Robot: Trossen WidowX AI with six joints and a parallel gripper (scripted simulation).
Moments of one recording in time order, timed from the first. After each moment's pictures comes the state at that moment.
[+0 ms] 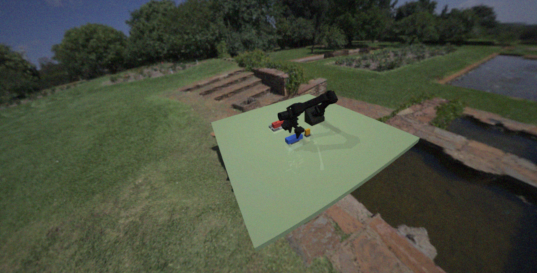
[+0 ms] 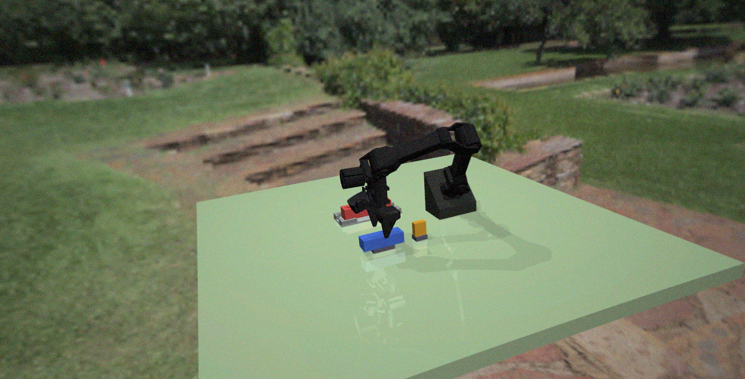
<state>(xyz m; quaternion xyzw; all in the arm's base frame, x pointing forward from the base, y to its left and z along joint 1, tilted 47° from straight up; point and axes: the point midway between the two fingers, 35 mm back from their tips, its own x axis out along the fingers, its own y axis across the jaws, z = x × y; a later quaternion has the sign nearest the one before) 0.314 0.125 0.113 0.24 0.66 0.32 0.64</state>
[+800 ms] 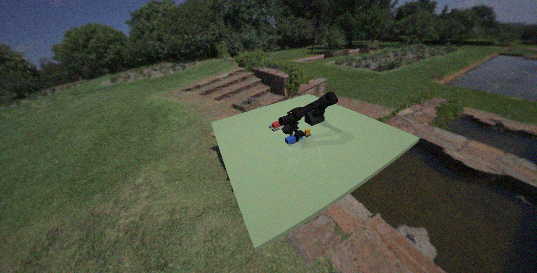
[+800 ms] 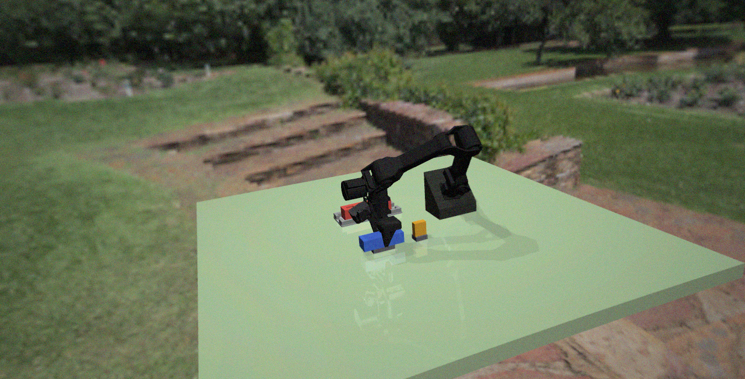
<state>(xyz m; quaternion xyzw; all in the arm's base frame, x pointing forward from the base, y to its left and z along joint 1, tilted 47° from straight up) 0.310 0.148 0.091 0.24 0.66 0.32 0.64</state>
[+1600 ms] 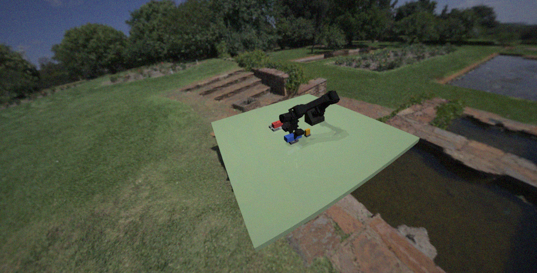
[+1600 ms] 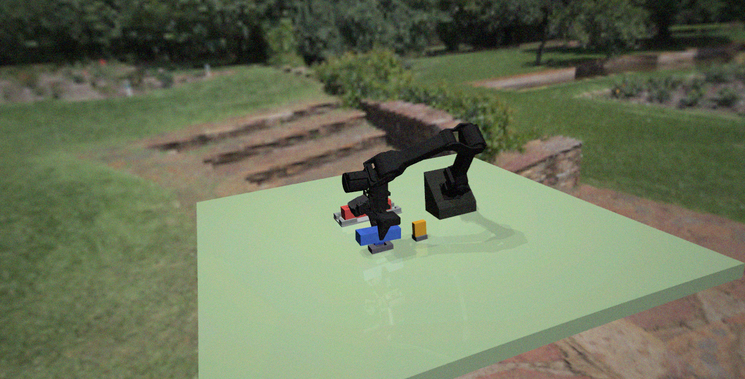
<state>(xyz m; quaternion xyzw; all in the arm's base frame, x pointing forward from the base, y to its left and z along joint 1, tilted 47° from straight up) 0.319 0.137 0.108 0.24 0.64 0.31 0.67</state>
